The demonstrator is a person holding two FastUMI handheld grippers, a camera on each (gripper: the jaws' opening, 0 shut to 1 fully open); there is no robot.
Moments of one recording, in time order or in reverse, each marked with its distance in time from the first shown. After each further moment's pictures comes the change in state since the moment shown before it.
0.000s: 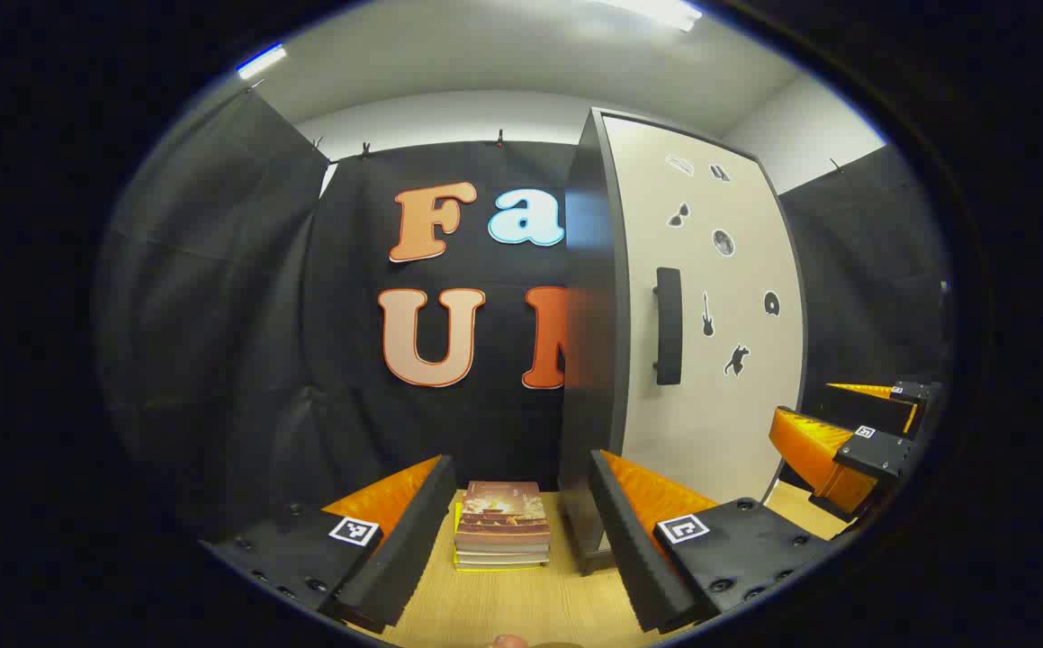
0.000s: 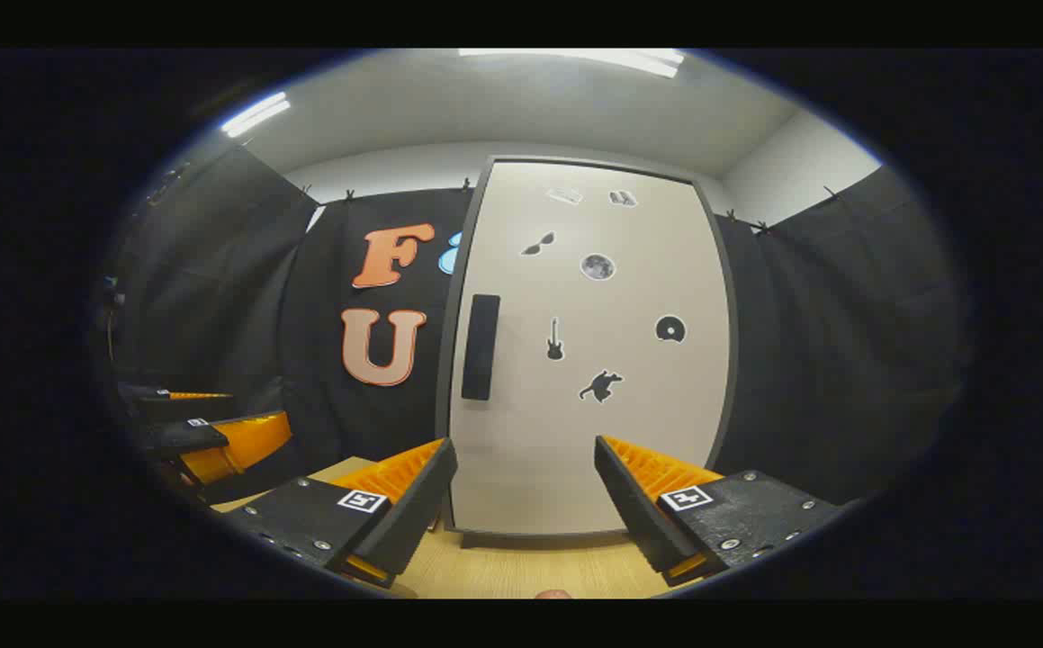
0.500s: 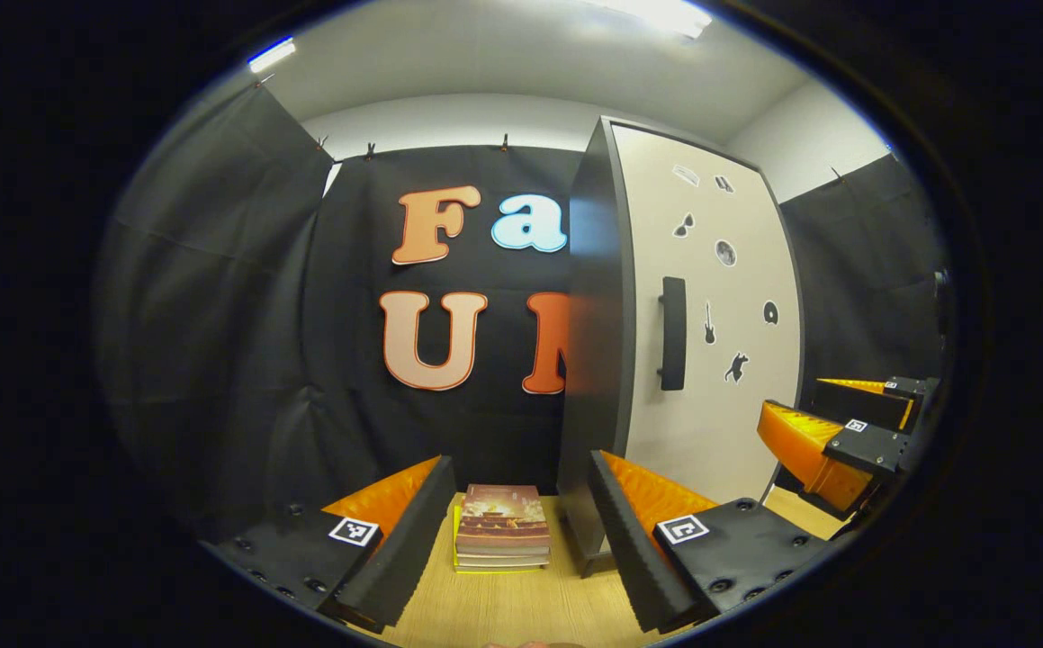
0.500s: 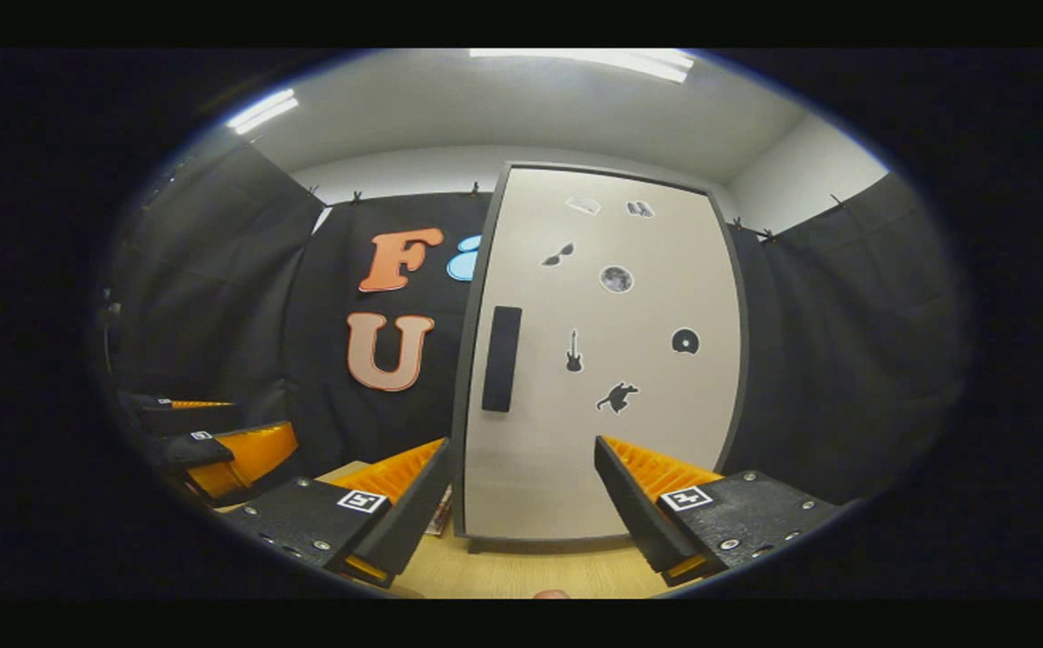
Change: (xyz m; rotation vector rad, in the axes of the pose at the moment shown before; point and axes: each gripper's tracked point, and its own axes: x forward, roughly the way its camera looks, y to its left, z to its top) left arm -0.004 0.018 -0.005 -0.017 -0.002 0.008; right arm 0.004 0.022 0.013 0.002 -0.009 0.018
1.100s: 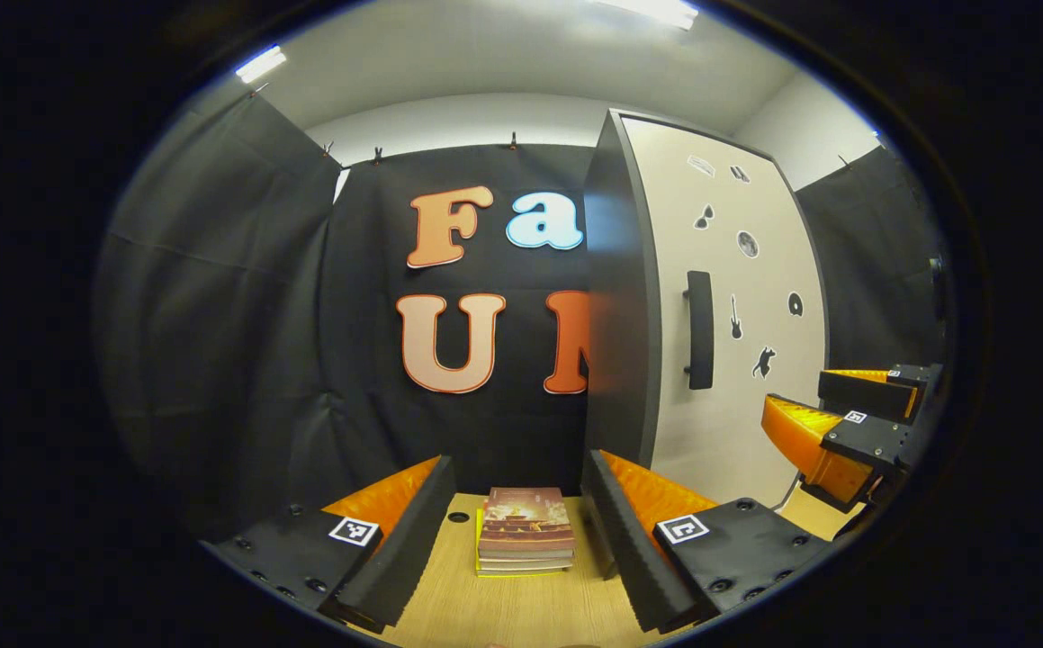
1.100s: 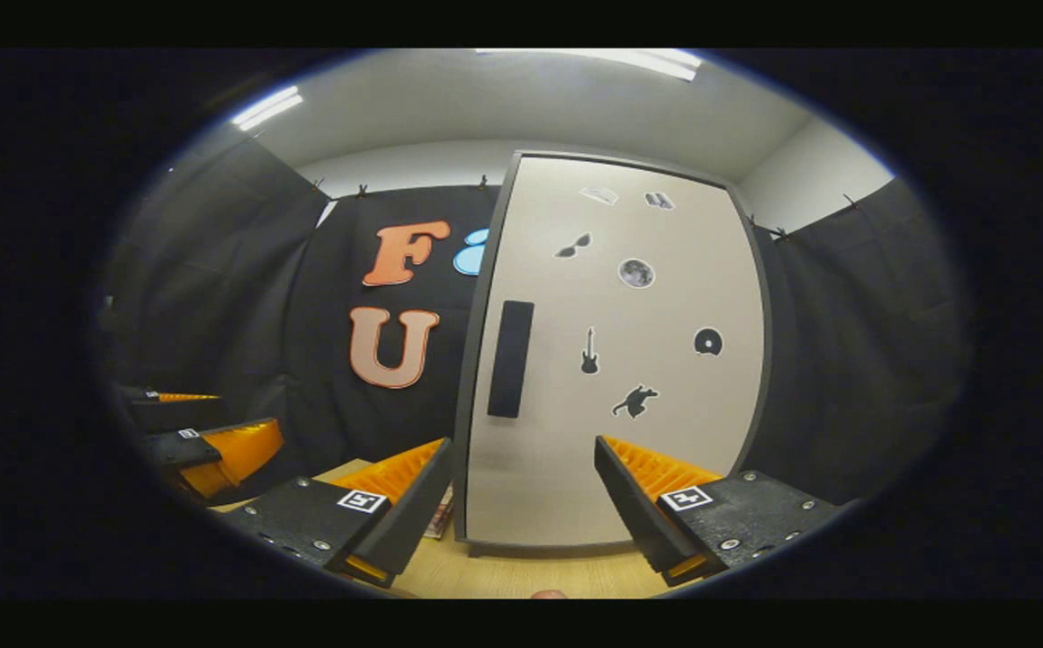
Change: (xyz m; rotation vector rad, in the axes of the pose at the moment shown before) left arm 0.016 0.006 0.003 0.041 0.000 0.049; right arm 0.035 0.003 -0.001 -0.004 0.018 0.015
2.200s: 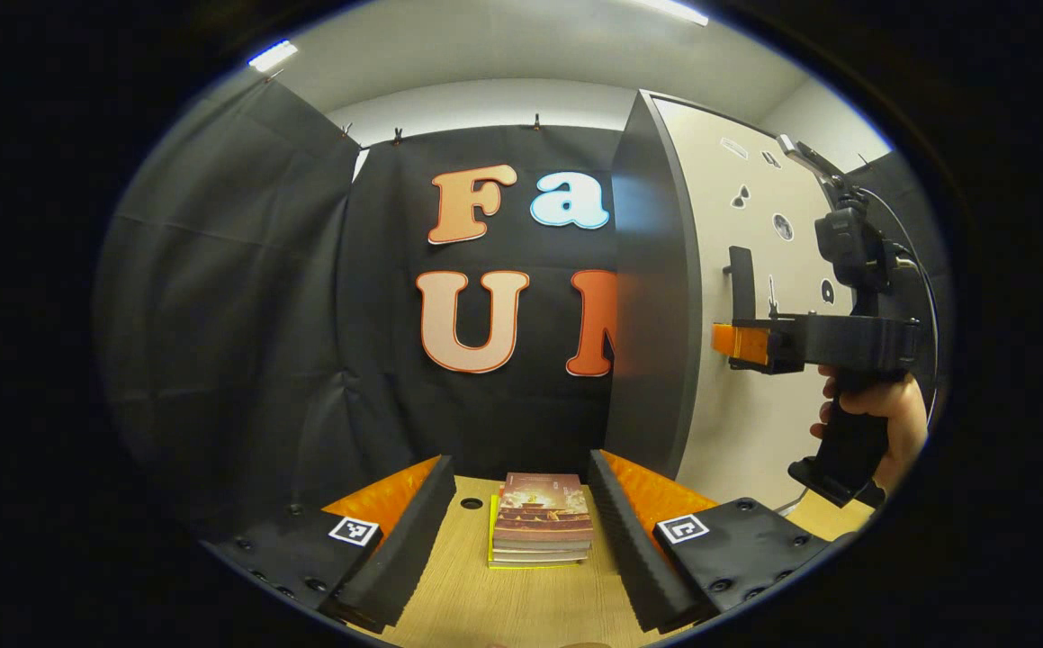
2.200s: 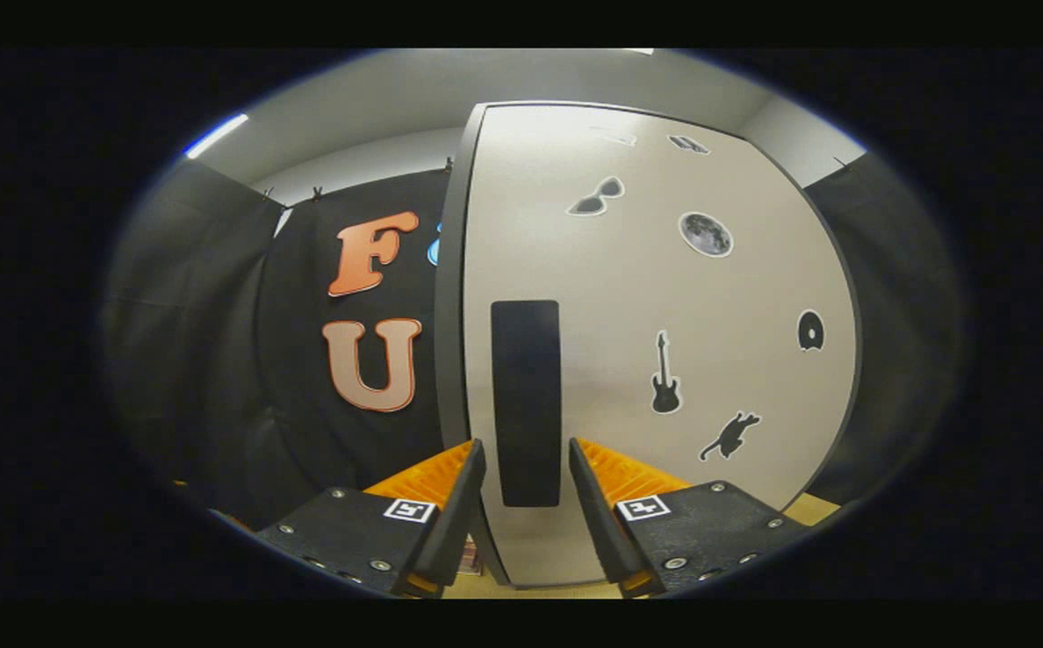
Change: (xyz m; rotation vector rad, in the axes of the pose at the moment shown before) left arm 0.014 0.032 -0.026 -0.033 0.050 0.064; right arm 0.141 0.019 0.016 0.136 0.056 -0.026
